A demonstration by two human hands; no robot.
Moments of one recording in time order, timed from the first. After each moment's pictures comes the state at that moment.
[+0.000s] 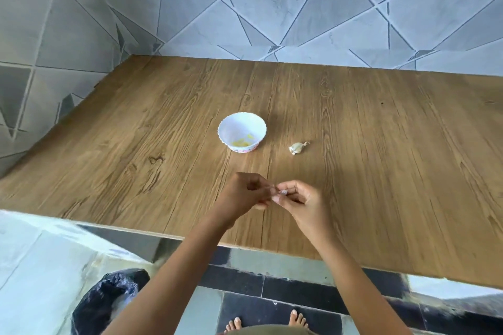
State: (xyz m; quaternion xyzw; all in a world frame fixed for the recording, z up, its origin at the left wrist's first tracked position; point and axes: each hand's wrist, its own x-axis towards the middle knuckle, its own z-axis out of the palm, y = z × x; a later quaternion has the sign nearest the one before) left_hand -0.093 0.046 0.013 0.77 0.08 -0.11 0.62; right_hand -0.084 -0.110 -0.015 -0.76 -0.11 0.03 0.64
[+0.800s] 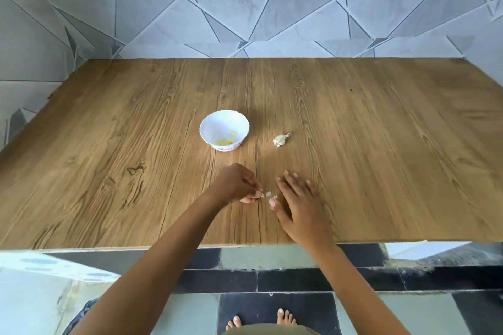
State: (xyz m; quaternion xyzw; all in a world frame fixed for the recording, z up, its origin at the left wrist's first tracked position) left_hand -0.060 0.060 0.015 0.86 0.03 -0.22 0.46; right_hand -0.107 -0.116 -0.047 -0.97 -0.14 -0.07 0.16
